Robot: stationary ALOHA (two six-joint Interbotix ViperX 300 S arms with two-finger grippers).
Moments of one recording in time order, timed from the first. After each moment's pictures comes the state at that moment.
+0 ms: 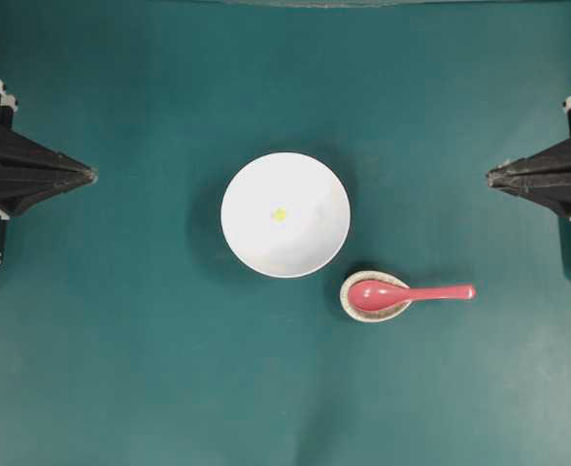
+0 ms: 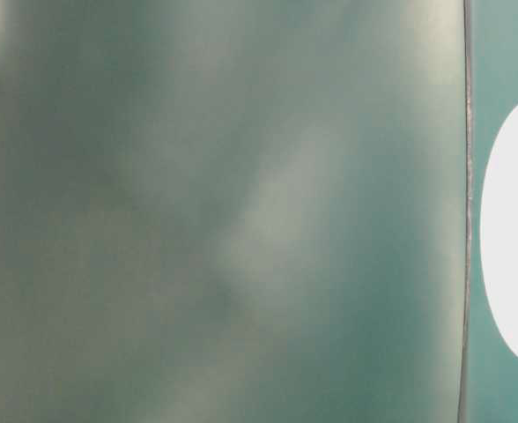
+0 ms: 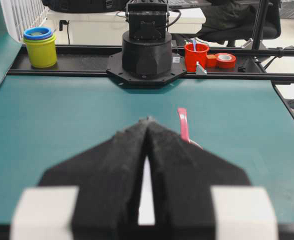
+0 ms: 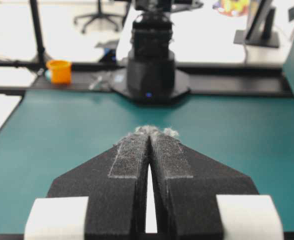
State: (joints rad) left arm 0.00 -0.97 1.18 0.00 -0.29 0.00; right arm 0.00 -0.96 1.17 0.00 -0.29 0.00
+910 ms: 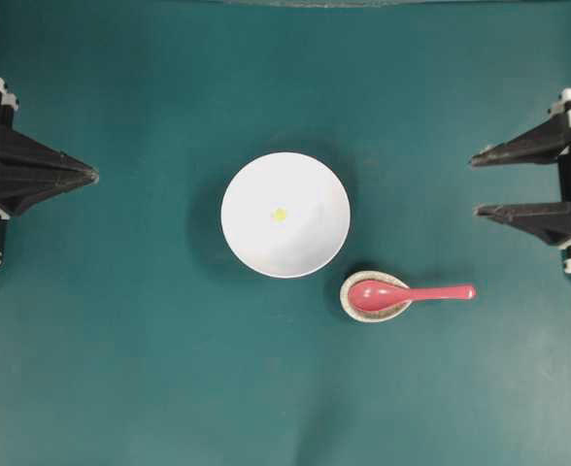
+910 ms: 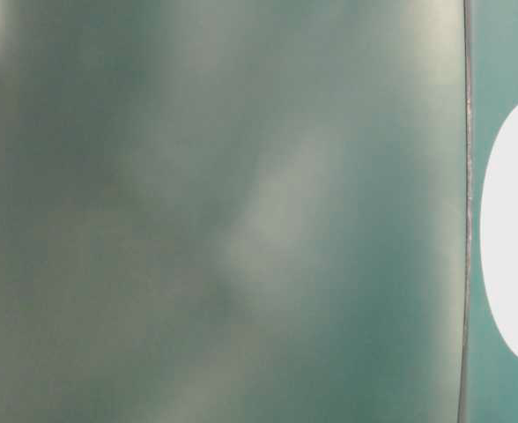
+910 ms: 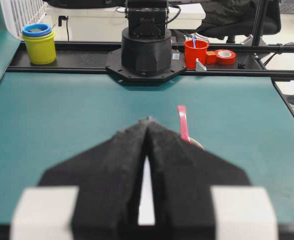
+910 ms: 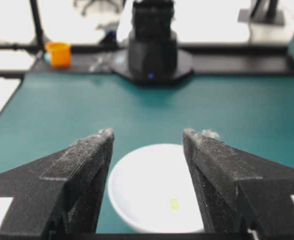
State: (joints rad) left arm 0.00 -0.96 1.17 0.01 -0.26 0.00; right arm 0.00 -0.88 1.18 0.01 -0.29 0.03
